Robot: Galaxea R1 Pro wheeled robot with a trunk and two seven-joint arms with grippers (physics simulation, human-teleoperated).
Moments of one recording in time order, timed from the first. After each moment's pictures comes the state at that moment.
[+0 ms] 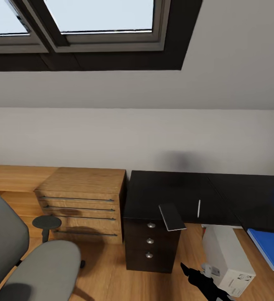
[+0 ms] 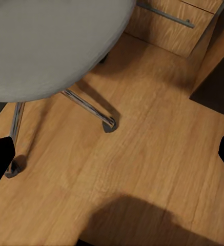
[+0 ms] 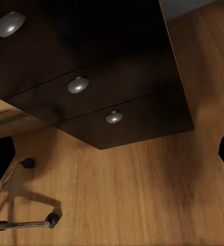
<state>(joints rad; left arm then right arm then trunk) -0.03 0.00 -0.02 -0.21 0.43 -0.69 -0.03 -0.54 -0.11 -0.18 0.02 -0.32 -0.30 0.47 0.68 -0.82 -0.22</state>
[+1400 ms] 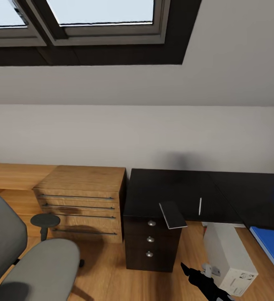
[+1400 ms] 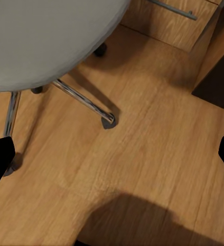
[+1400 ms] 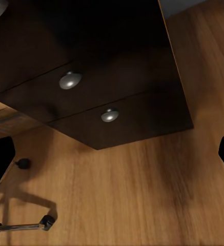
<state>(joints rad) -0.03 0.00 -0.02 -0.21 0.43 -0.69 -0.02 -0.54 -0.11 -0.18 0.02 -0.31 -0.30 0.47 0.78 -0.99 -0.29</state>
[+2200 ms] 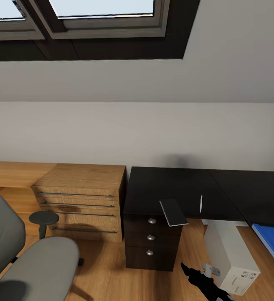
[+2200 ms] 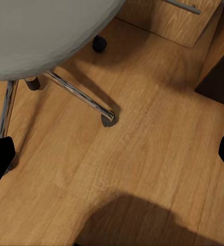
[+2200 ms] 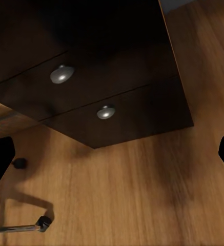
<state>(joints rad) -0.03 0.00 -0.02 -0.21 0.43 -0.69 -0.02 -0.54 -0.11 -0.18 0.02 -0.32 -0.30 0.48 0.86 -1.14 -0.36</state>
